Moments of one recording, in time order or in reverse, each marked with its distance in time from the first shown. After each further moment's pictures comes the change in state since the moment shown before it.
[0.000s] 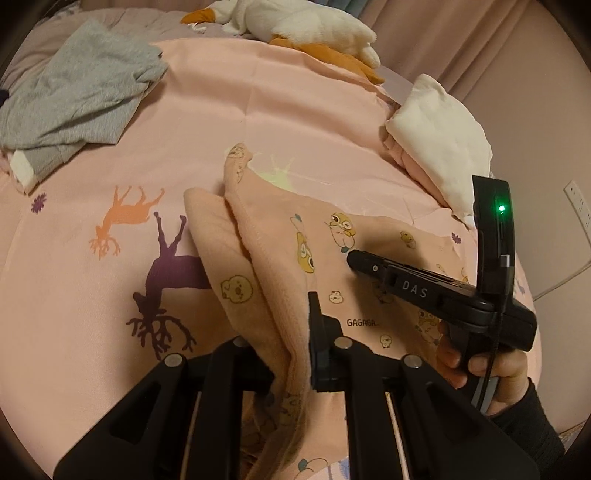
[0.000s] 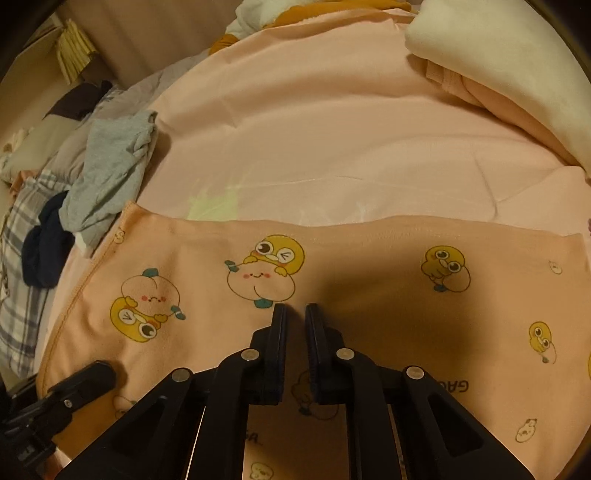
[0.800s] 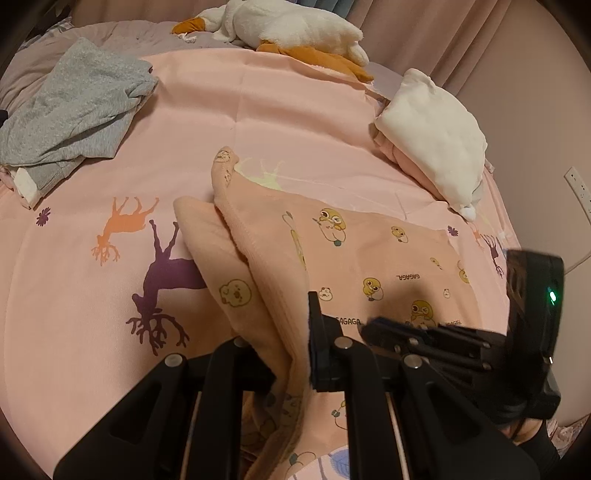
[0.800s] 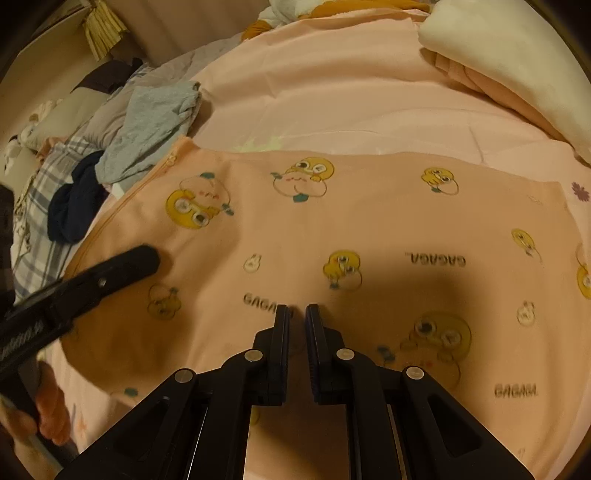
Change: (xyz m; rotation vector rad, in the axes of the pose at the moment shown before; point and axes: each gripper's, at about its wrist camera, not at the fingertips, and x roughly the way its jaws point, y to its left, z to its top) left arm -0.007 -0.016 -0.002 0.044 -0.009 0.023; right arm -0.038 0.016 -0.050 -0.076 0.054 0.072
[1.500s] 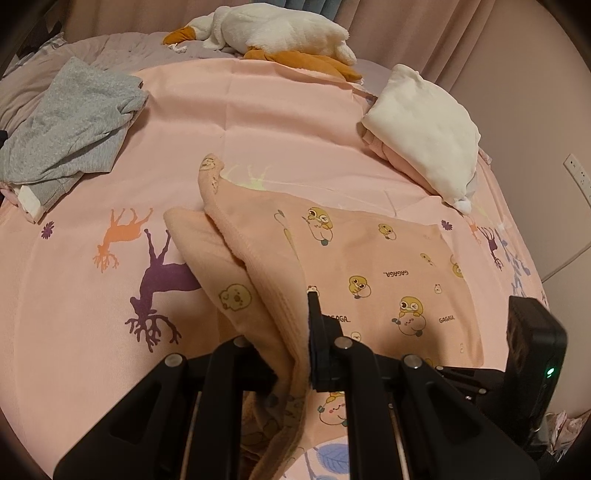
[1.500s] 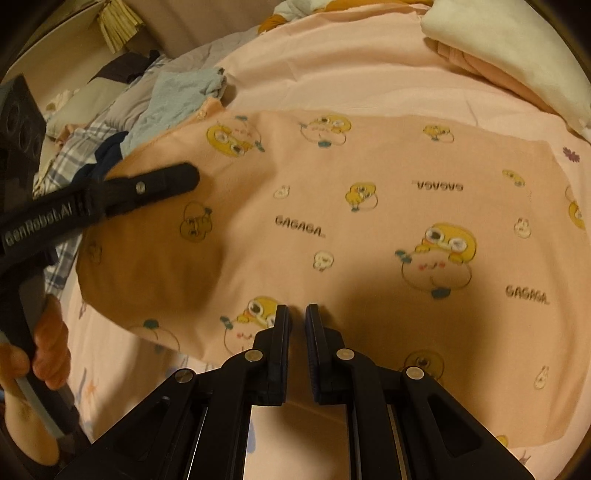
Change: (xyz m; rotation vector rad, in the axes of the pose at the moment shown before) left arm -0.008 -0.017 0.001 0.049 -0.001 0.022; right arm -0.005 0.011 -0.033 -0.012 0.031 0.038
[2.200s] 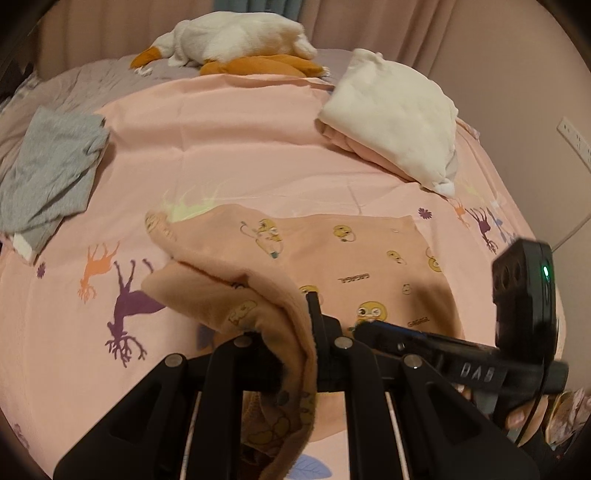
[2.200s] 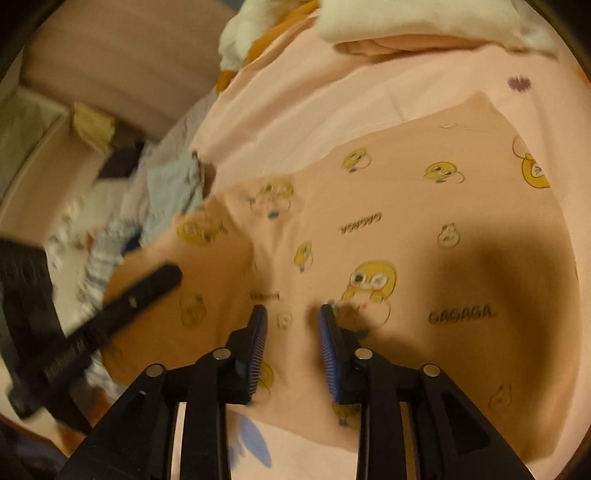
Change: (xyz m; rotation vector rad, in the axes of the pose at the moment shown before) left arm 0.005 -0.067 0.014 0.133 0.018 0.037; right arm -0.034 -0.091 0.016 0.400 -0.142 0.301
